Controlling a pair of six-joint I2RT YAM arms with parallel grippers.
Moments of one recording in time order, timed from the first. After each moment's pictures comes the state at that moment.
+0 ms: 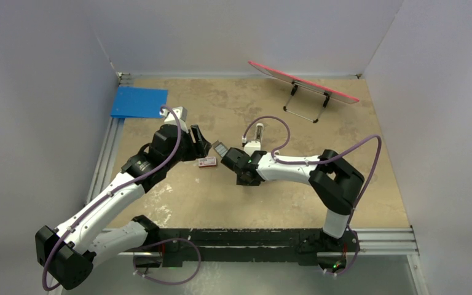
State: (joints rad) left arm -0.60 0.97 0.85 -0.40 -0.15 -0.63; right arm 1.00 1.80 1.12 -0.62 0.41 1.01
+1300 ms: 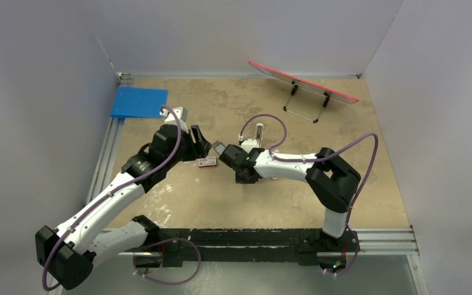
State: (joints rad) left arm -0.60 0.97 0.85 -0.40 -0.15 -0.63; right arm 0.98 1.83 1.16 -0.62 0.37 0.97
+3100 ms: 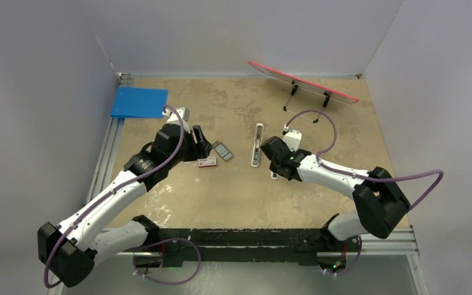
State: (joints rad) left arm -0.60 0.99 0.85 -0.40 -0.13 -0.63; right arm 0.73 1.44 0.81 -0.48 0.54 0.91
